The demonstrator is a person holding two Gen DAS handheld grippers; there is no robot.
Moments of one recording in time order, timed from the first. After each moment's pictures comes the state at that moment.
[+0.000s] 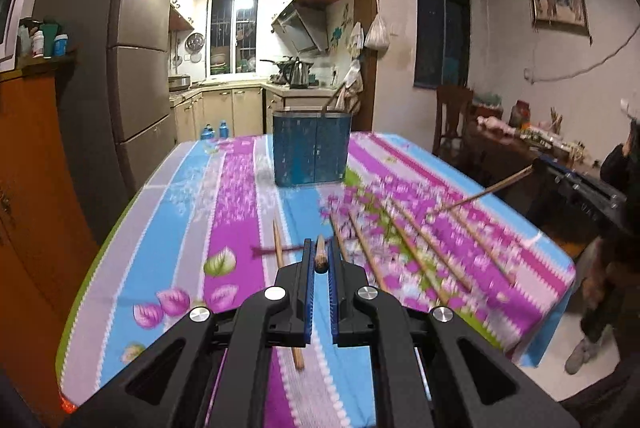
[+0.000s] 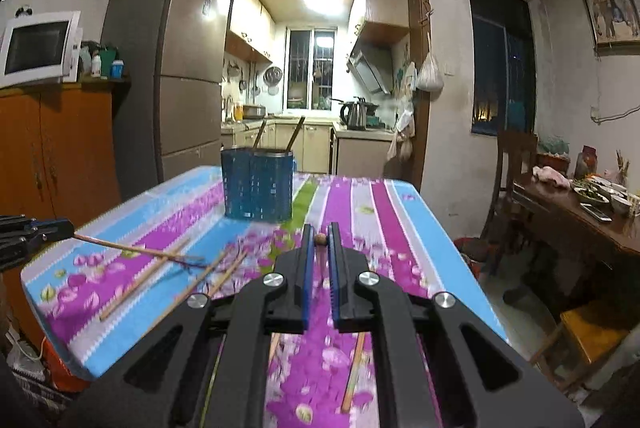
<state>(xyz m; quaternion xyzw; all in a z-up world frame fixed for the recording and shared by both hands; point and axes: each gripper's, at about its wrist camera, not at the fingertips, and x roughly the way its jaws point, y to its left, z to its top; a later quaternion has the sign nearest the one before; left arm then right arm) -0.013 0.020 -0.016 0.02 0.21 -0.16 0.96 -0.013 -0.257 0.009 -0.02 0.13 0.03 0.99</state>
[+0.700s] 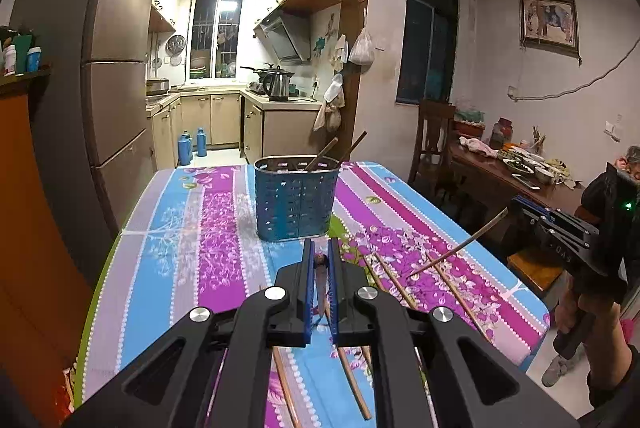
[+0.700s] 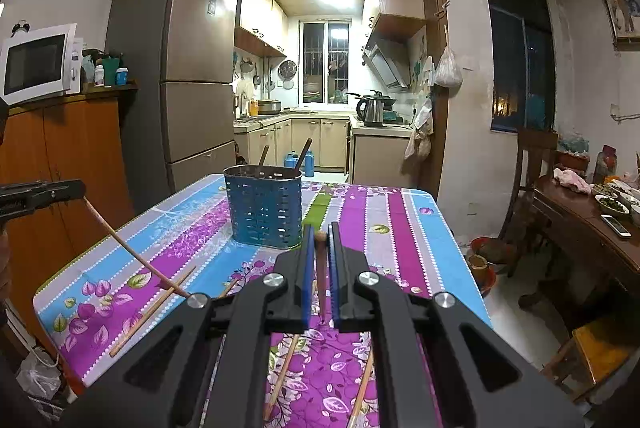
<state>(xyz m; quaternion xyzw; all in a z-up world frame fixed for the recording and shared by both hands) 0.047 0.017 0.060 0.00 0.21 -0.20 0.96 0.032 -0.265 0.053 -0.01 0.15 0.07 0.99</state>
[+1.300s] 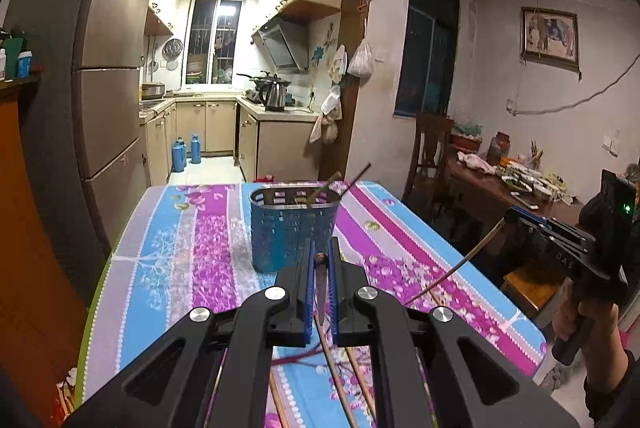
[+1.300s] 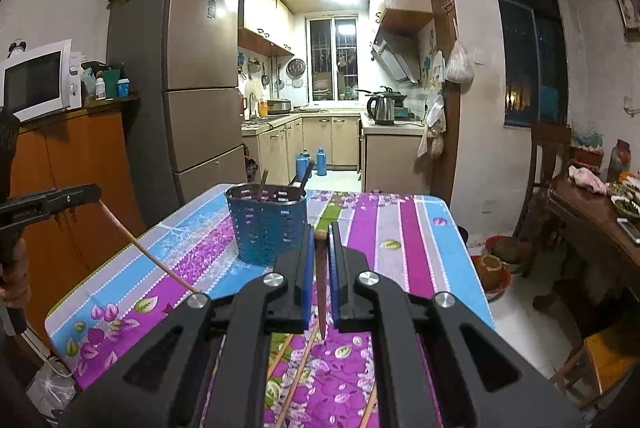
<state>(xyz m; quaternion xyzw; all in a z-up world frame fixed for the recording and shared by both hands) 0.092 0.013 0.087 -0.01 0.20 -0.21 0.96 0.072 -0.267 0.087 0.00 0.15 0.09 0.98</state>
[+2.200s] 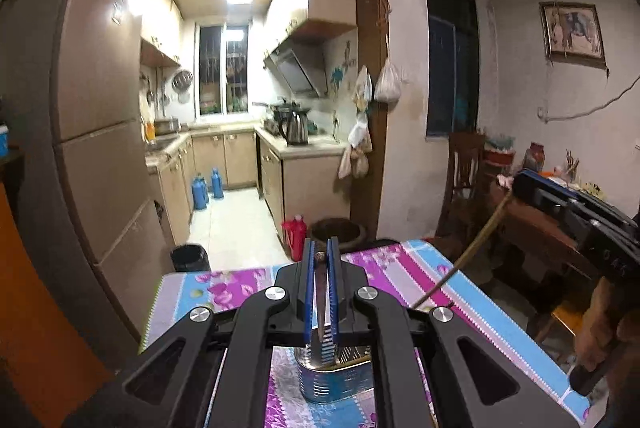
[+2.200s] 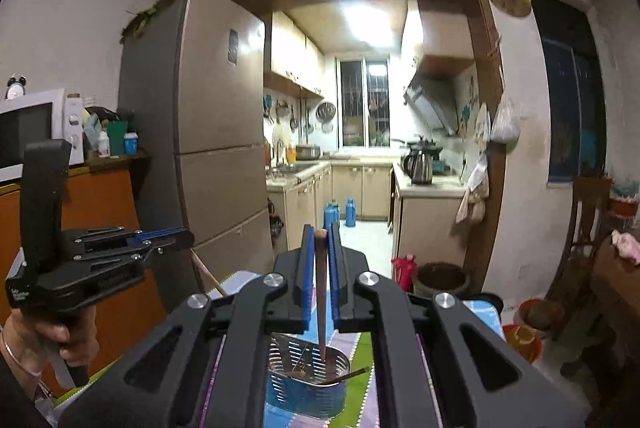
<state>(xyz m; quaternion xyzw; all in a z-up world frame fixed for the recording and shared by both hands) 0.286 -0.018 0.180 0.03 0.17 -0.17 0.97 0.247 -0.212 0.193 0.01 0.10 0.14 0.98</state>
